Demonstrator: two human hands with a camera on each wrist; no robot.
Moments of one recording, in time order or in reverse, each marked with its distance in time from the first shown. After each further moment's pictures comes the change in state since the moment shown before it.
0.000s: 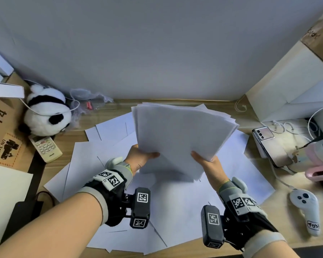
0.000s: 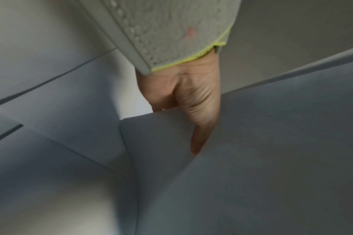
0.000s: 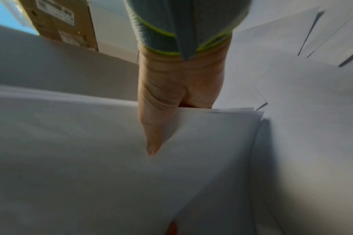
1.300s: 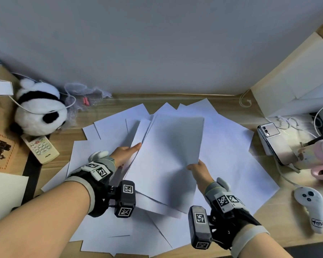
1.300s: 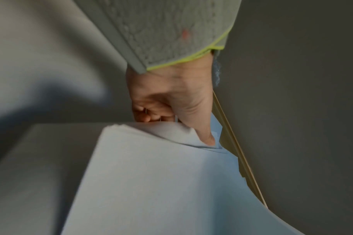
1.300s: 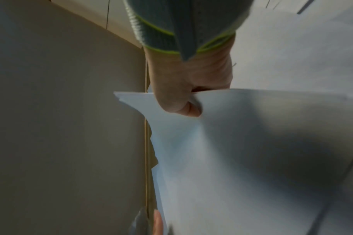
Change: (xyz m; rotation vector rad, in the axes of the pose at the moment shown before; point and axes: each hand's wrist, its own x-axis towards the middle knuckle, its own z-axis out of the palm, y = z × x) left_hand 0.044 -0.020 -0.055 0.352 -0.059 -0.305; right_hand 0.021 0.048 0.032 -0.239 0.101 0.407
